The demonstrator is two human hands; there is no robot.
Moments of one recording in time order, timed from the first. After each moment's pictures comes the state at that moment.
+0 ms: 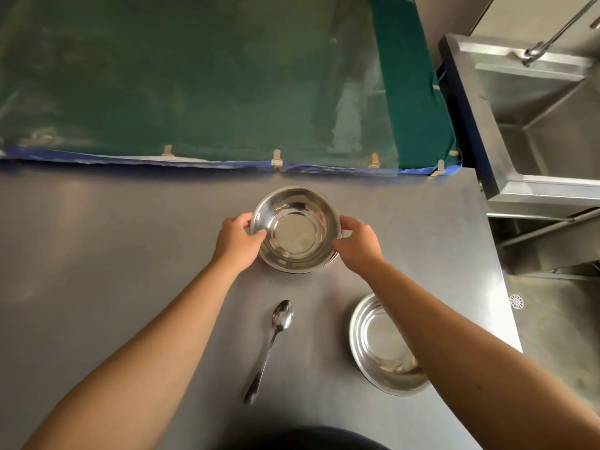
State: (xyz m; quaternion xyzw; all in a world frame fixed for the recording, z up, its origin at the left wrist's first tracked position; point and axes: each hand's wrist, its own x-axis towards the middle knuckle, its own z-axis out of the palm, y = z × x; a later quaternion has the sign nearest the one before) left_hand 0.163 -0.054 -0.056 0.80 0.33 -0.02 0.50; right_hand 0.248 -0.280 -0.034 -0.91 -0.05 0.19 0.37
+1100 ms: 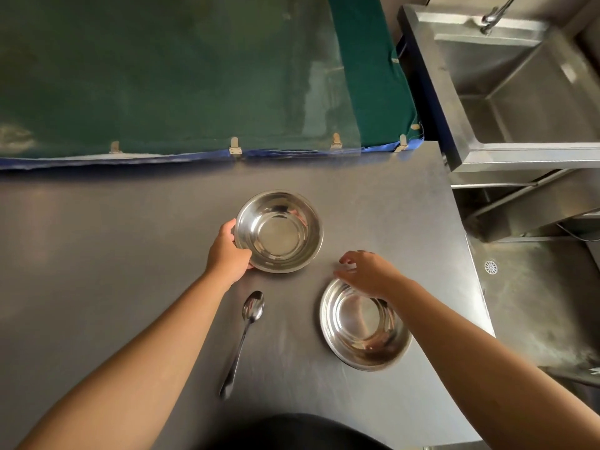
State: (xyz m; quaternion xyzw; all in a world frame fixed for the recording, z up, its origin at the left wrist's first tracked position) left_hand 0.158 -0.112 -0.092 0.73 0.38 -0.08 0.56; right_hand 0.220 -0.401 -0.057 -0.92 -0.13 0.34 0.14
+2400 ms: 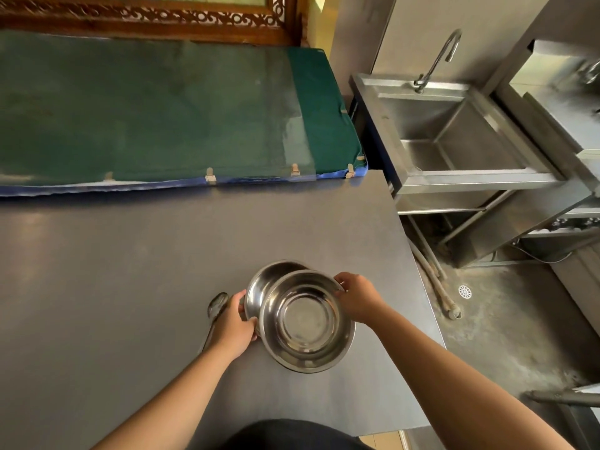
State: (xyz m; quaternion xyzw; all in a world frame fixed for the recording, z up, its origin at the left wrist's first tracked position) left_hand 0.037 -0.234 -0.098 0.72 0.34 -0.12 0.60; right_hand 0.152 -0.477 -0.011 -0.92 -0.02 0.27 0.27
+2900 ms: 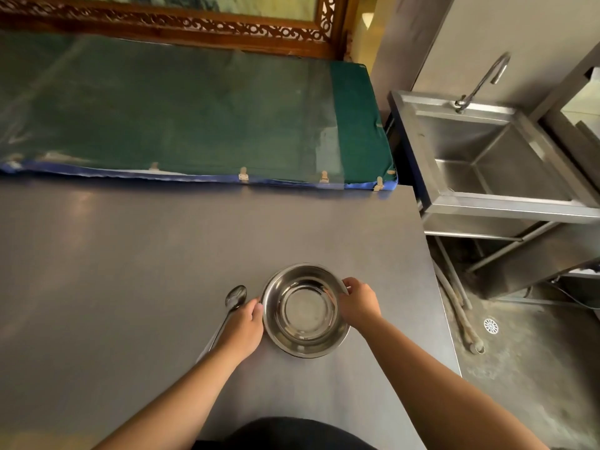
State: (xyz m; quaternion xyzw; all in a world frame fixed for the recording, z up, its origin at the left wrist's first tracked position) left_hand 0.017 -0.238 -0.084 0.79 0.33 -0.12 0.50; right_hand 0.150 -0.450 -0.036 -0.91 0.04 0.24 0.33
